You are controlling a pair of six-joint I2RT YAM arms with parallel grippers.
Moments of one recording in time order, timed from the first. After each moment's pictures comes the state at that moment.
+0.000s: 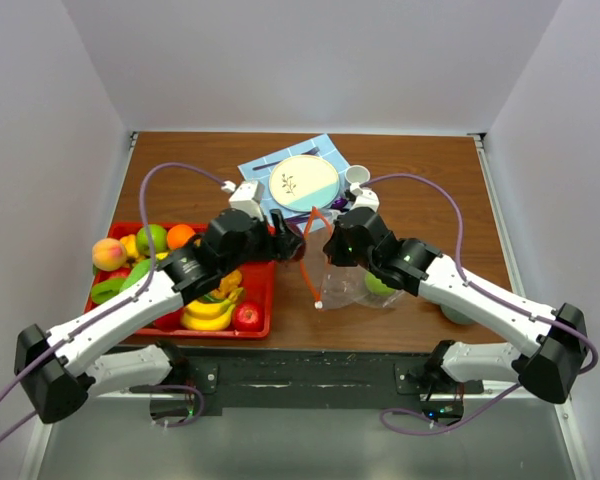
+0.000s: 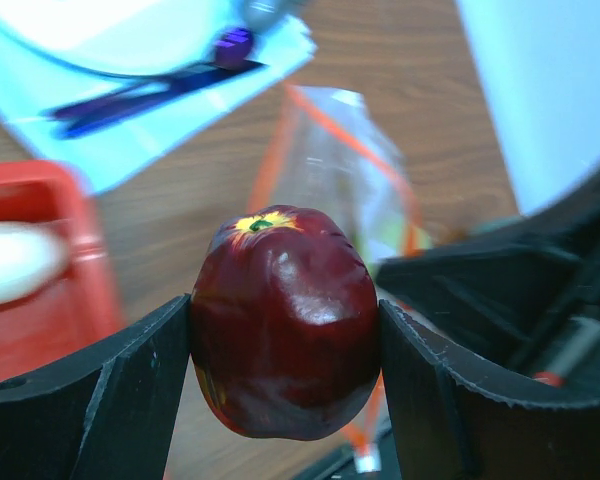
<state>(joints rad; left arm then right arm) -0.80 1.07 0.91 -0.28 -0.17 -0.68 0.87 1.21 1.03 -0.48 0.30 0.73</state>
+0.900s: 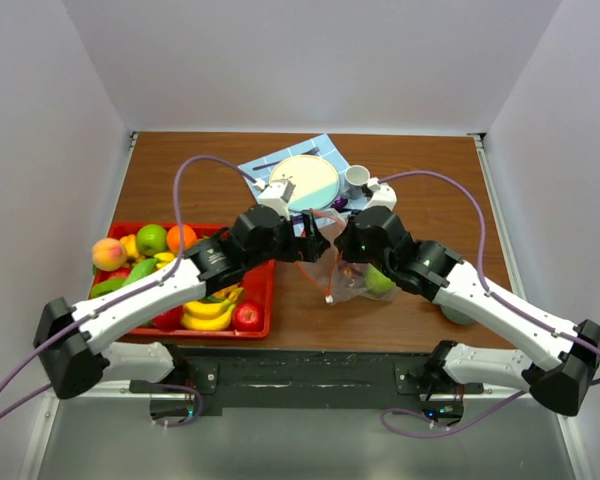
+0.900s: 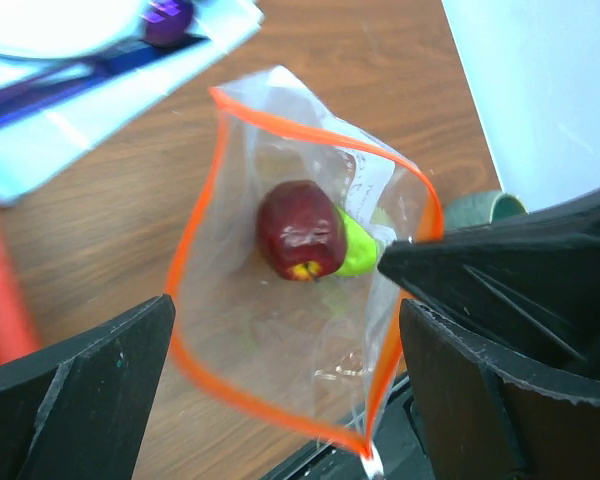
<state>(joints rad) -0.89 1.24 1.00 -0.23 -0.13 -0.70 0.87 1.12 1.05 -0.53 0.37 0.73</state>
